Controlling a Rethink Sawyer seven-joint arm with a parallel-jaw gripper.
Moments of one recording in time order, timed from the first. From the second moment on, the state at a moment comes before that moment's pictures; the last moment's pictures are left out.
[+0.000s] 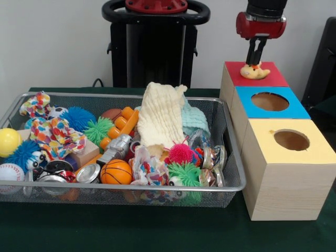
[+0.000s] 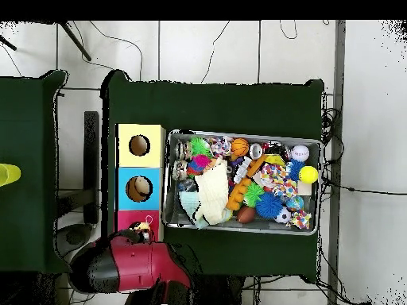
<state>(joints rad) 0.20 -0.86 -0.11 2.07 0.04 0.35 1.66</state>
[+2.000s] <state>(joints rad) 0.17 -0.99 -0.11 2.08 0.07 0.50 1.66</state>
